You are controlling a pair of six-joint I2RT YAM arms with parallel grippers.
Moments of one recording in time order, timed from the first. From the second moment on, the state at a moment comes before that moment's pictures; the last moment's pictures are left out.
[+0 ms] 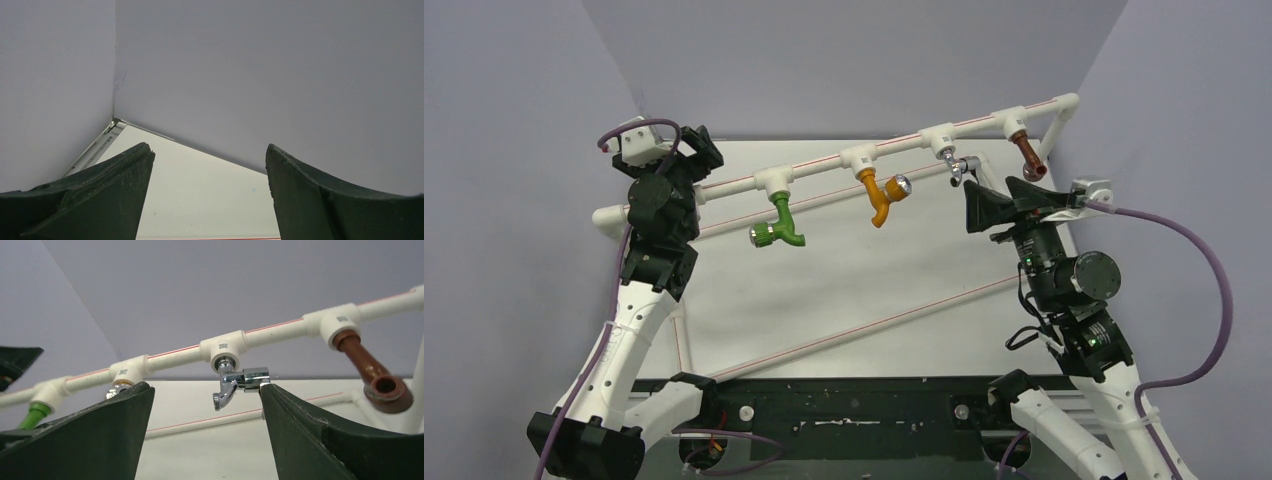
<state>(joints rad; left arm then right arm) -0.25 1.04 1.04 0.17 -0.48 -0.26 0.46 0.65 0.96 -0.06 0.21 0.36</state>
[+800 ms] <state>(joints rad) -0.25 1.04 1.04 0.17 -0.48 -0.26 0.48 0.77 0.89 -0.07 -0.07 -0.91</state>
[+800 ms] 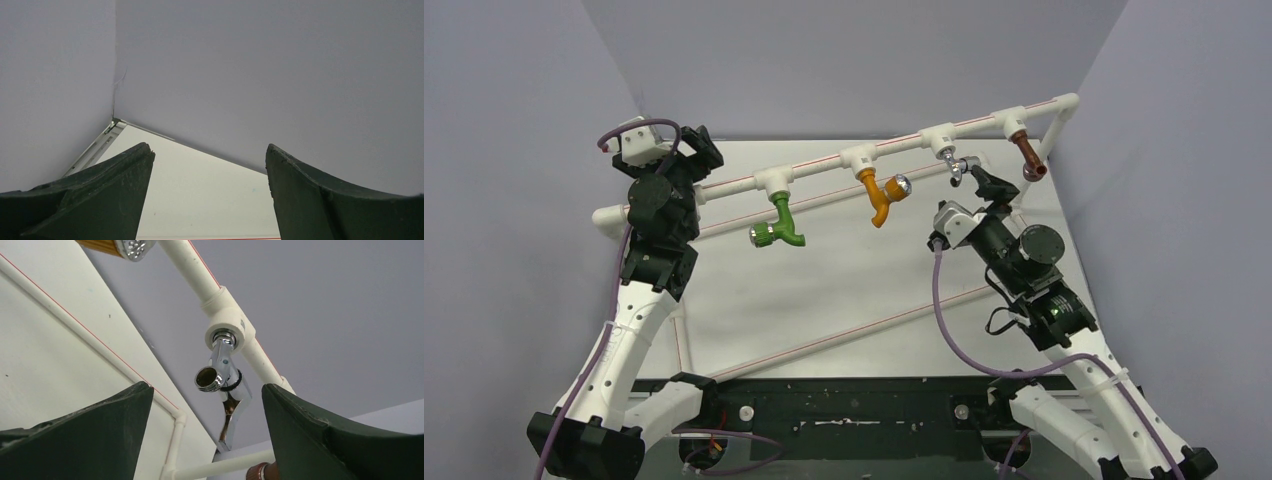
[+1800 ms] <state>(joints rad) -0.25 1.04 1.04 0.17 -0.48 -0.26 0.50 1.00 0.85 0.26 0.14 -1.13</state>
